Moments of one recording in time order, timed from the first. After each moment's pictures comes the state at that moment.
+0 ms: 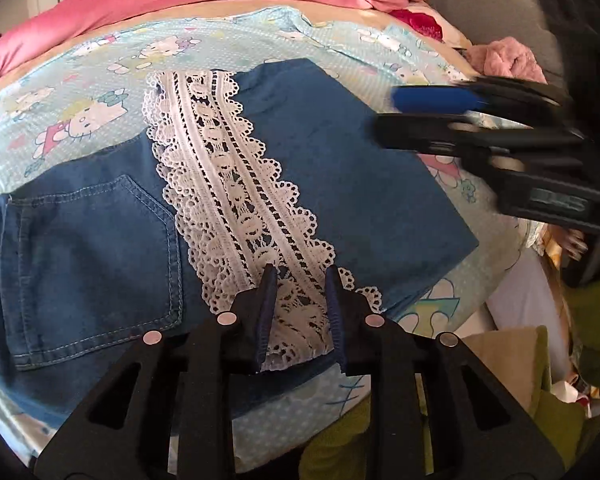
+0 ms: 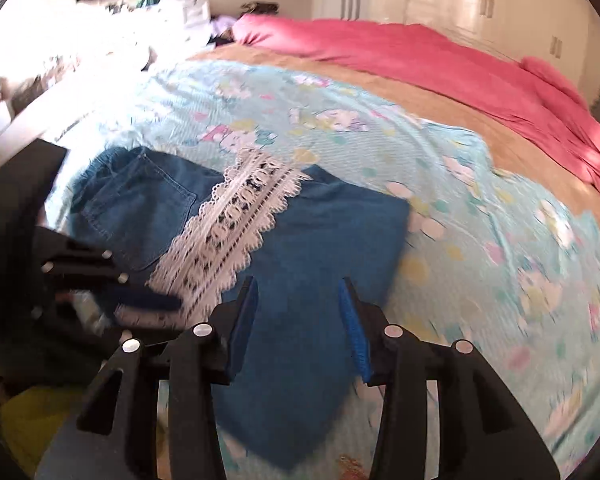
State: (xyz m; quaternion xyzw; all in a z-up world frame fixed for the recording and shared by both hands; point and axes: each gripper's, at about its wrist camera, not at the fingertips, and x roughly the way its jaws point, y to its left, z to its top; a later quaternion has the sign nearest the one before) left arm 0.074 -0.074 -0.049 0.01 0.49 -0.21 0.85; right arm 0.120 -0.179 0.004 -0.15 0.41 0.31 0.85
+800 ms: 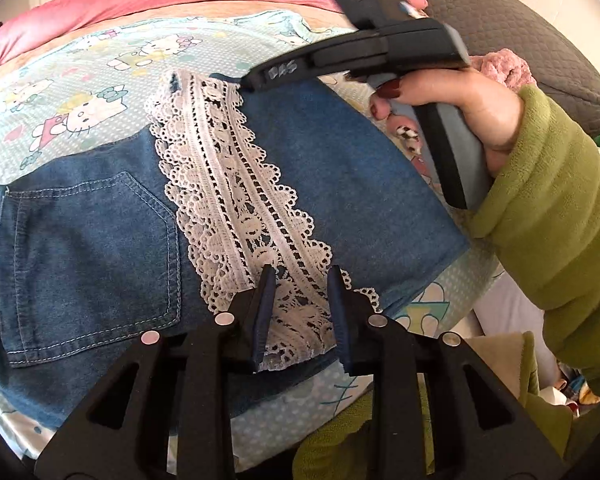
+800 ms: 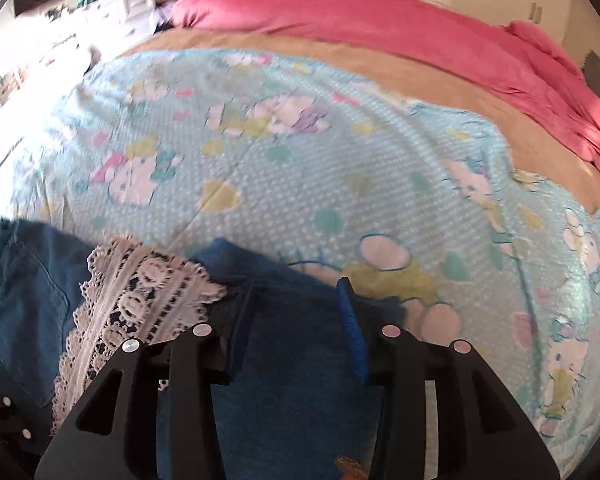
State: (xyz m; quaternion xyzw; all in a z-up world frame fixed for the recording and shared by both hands) left arm 0.074 -0.069 -0.048 -0.01 0.48 -0.22 0.85; right arm 0.243 -0.150 -0.028 -0.12 0.45 0.23 0.86
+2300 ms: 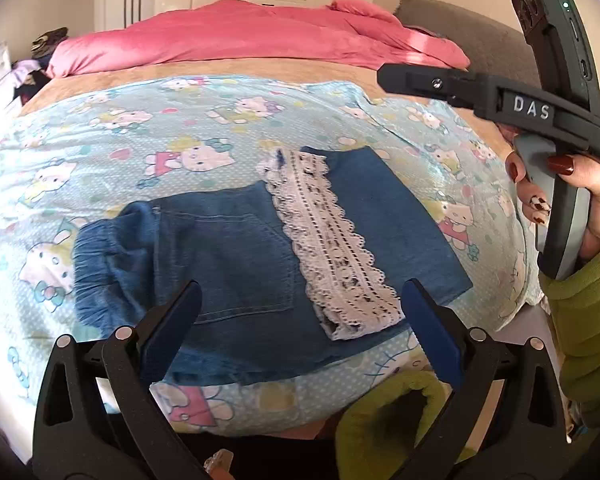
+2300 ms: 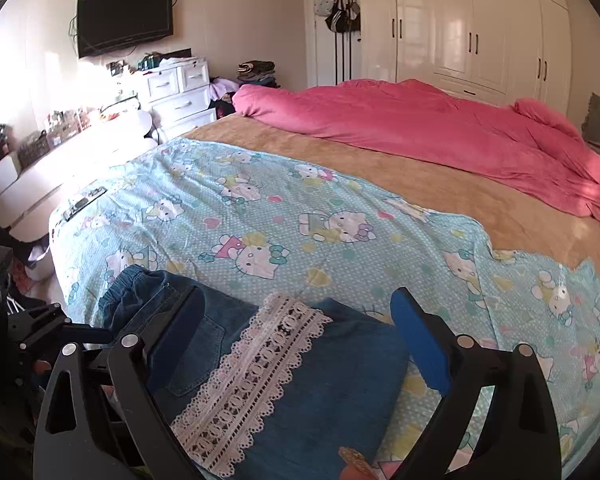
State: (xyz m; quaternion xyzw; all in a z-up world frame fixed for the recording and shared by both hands) left arm 0.033 -0.008 0.019 -0.04 0.42 -0.12 0.90; right arm 0.139 -0.149 0.094 -0.08 0.32 0.31 0.89
